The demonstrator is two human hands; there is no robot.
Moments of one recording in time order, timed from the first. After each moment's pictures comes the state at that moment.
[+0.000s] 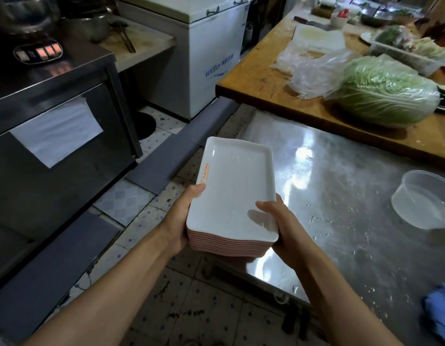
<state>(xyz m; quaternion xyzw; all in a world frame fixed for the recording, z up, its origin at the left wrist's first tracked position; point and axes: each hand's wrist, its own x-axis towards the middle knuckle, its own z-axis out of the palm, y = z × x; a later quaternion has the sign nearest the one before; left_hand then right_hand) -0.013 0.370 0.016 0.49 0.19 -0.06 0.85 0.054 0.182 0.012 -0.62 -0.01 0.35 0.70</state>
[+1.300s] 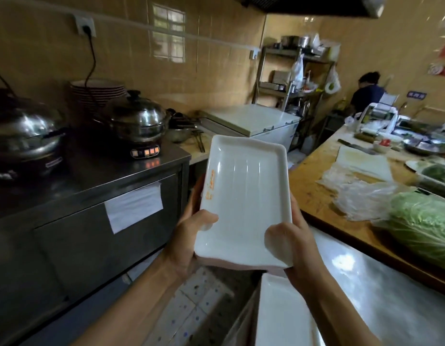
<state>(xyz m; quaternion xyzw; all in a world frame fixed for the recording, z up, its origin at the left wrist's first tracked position) -0.017 0.469 0.184 0.56 0.04 0.25 0.79 0.095 0.316 0.187 -0.61 -0.32 0.20 0.70</state>
